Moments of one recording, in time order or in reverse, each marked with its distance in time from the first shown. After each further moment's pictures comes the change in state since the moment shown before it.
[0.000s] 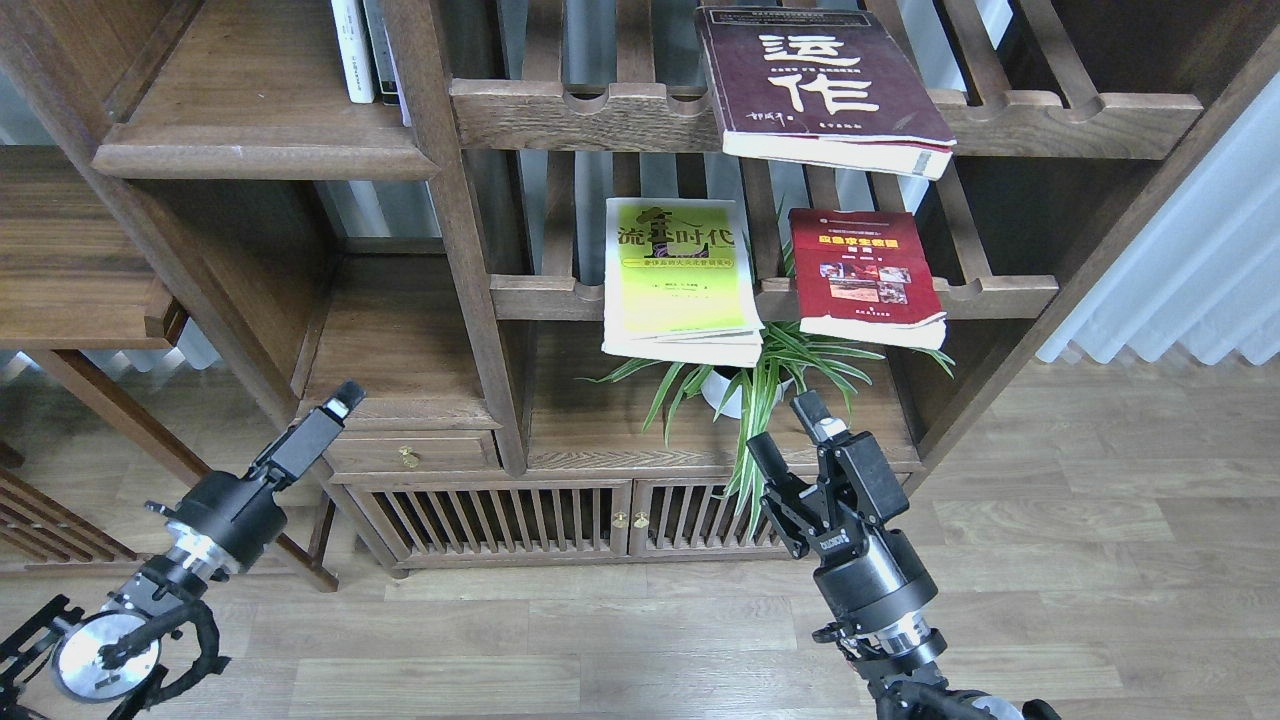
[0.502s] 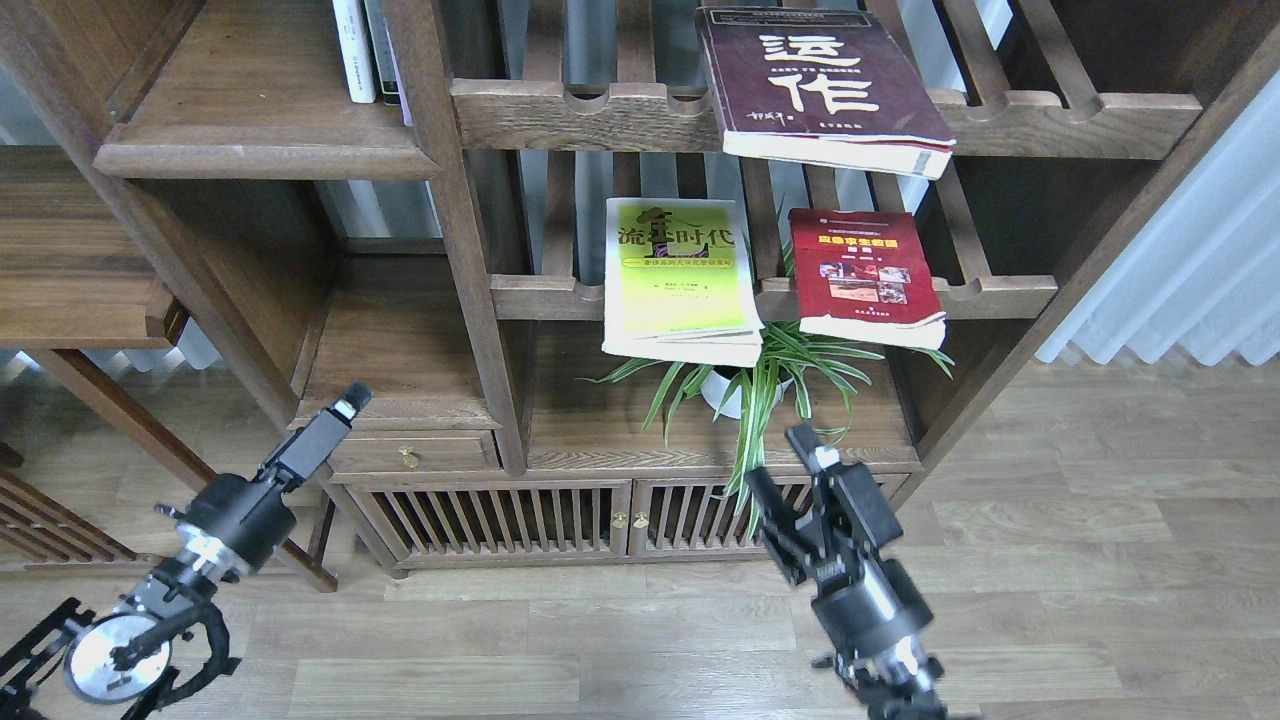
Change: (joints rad) left arm 0.003 -0.028 -0.012 0.000 0.007 0.000 0.002; right arm 0.084 -0.016 -0.002 -0.036 -0.002 0.000 -0.003
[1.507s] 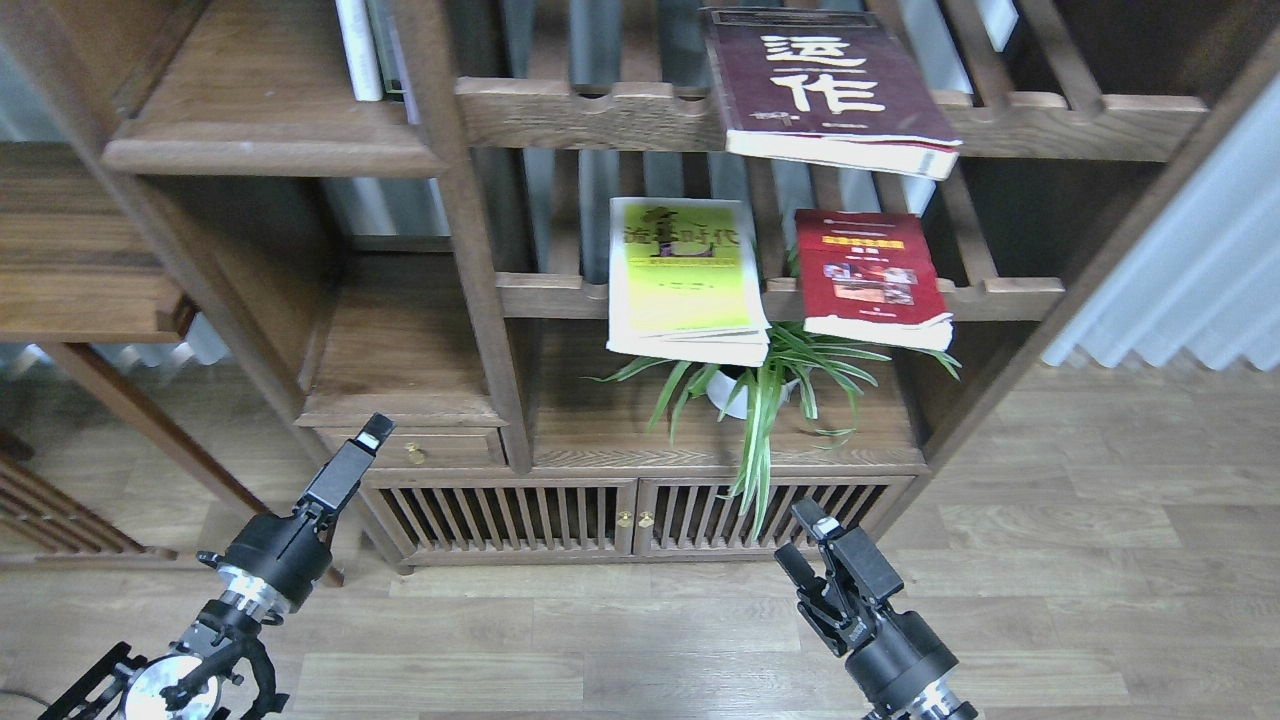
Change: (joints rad) left arm 0.054 -0.101 -0.028 0.038 -0.012 0.000 -0.021; right arm -0.074 -0.147 -0.048 -0.169 -0.038 0.000 -0.006
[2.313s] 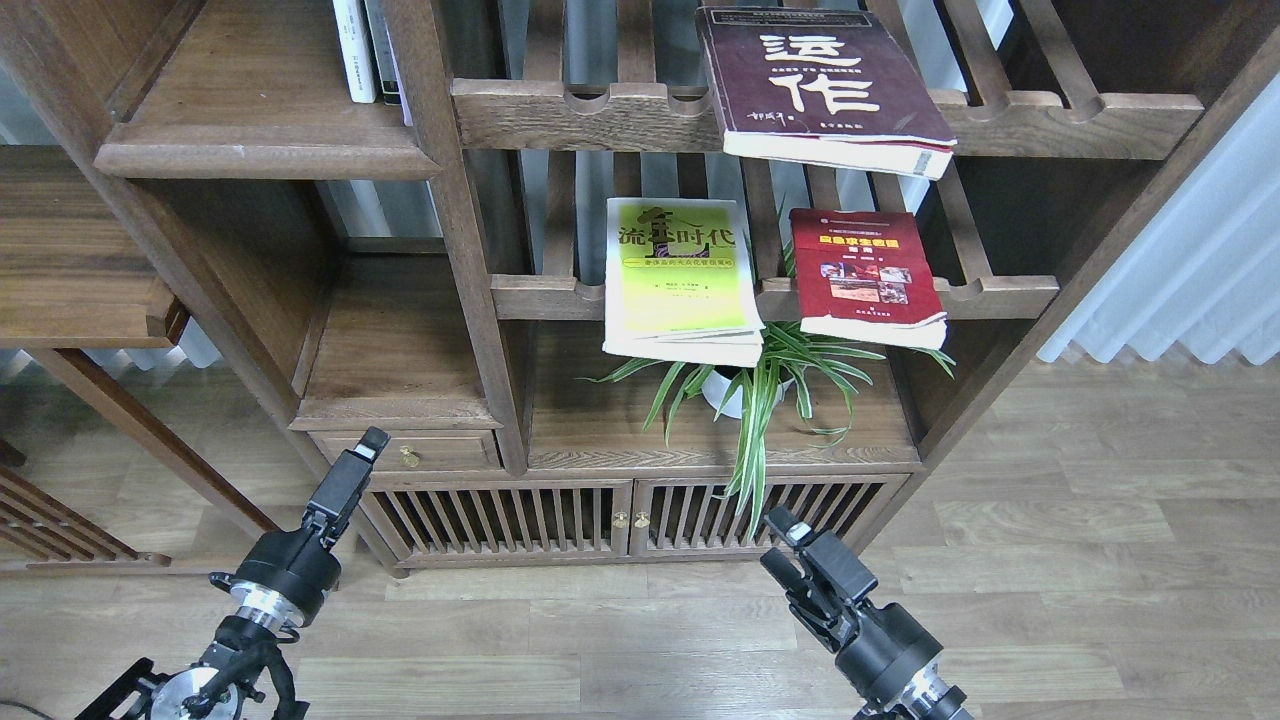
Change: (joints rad) left arm 0.006 -0.059 -0.032 0.101 -0.089 0.000 -0.013; right arm 0.111 0.041 -0.033 -0.093 0.066 0.000 0.034
